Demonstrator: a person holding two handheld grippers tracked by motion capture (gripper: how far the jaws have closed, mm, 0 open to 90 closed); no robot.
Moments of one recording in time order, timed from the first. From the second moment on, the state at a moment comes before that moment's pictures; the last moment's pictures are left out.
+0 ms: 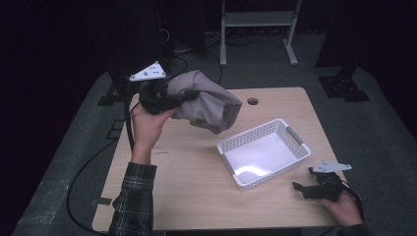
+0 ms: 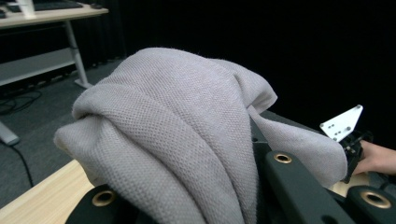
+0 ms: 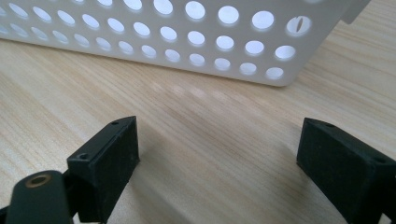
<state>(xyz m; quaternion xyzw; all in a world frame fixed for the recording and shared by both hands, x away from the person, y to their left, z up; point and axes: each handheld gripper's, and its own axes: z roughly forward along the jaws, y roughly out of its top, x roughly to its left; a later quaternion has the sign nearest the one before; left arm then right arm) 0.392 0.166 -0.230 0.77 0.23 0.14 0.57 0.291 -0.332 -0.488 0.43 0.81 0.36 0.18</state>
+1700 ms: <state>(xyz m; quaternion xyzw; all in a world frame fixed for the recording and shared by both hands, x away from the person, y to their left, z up) 0.380 0.221 -0.335 0.80 0.32 0.15 0.49 0.290 -0.332 -0.488 0.43 0.81 0.36 0.18</state>
